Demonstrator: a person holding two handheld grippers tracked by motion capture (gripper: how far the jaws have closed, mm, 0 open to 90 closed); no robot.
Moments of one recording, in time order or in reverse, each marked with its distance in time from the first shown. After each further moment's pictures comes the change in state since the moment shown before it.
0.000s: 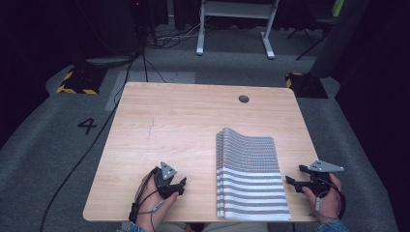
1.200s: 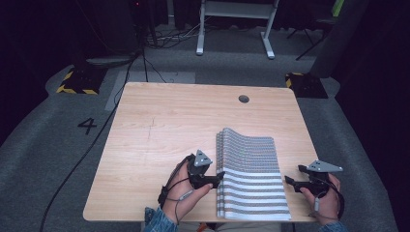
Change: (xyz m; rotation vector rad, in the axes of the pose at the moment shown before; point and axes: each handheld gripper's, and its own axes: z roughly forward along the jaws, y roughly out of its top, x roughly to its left) left arm -0.074 0.082 0.005 -0.094 -0.313 0.078; right arm 0.003 0.001 0.001 -0.001 -0.006 0.003
